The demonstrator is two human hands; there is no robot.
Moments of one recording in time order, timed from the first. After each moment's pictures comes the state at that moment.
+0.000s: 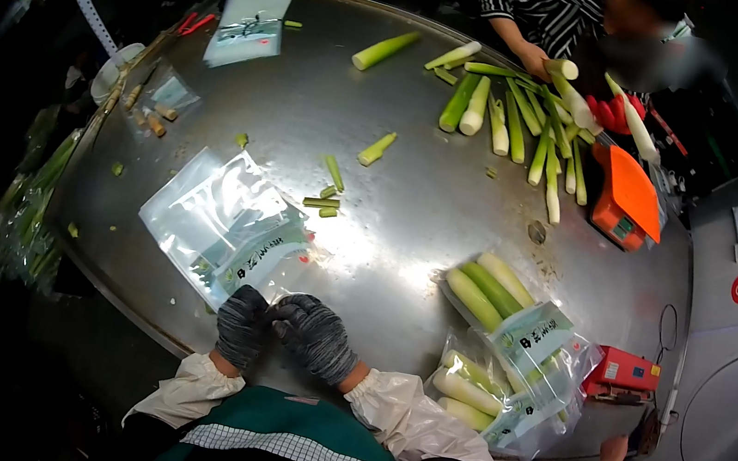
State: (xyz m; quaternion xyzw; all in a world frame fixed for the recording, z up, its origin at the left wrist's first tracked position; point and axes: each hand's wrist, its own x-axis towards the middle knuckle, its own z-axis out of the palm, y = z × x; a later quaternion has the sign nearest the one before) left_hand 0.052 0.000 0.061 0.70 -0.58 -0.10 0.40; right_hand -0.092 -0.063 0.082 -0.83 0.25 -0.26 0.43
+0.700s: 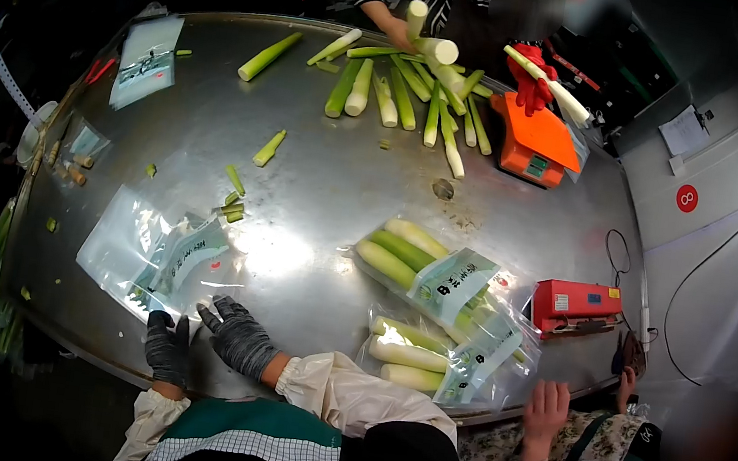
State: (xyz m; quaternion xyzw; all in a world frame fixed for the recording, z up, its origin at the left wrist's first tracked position) left_hand 0.054 0.027 0.054 0.85 -0.44 -0.12 0.25; right_hand -0.086 -0.043 0.057 -0.88 0.33 -0.06 0.34
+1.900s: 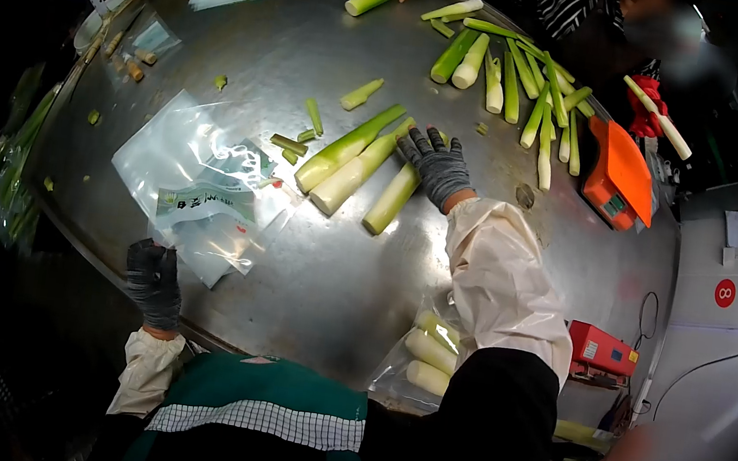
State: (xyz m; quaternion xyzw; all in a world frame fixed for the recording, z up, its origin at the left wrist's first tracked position) left_hand 0.082 0.039 0.074 0.75 -0.45 0.07 0.47; right_hand -0.197 -0.293 0.059 -0.93 0.30 0.15 -0.18
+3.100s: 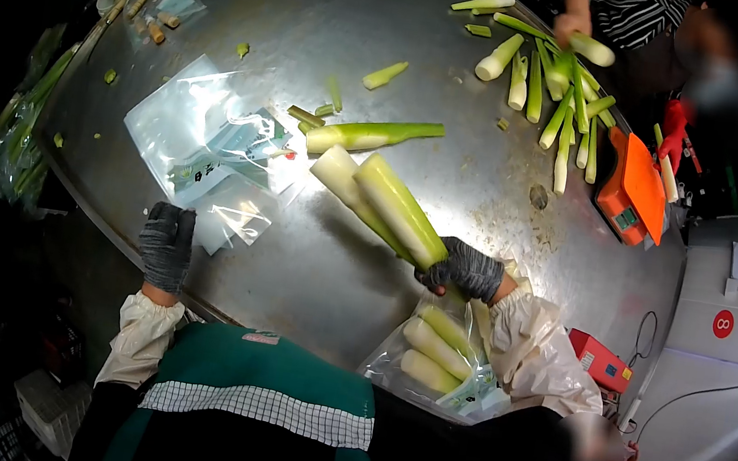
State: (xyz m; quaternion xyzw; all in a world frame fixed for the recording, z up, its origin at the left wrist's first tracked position) left_hand 0.074 0.031 0.080 0.80 -0.49 0.03 0.34; right_hand -0.267 -0.193 0.109 -0.53 0.37 0.15 0.74
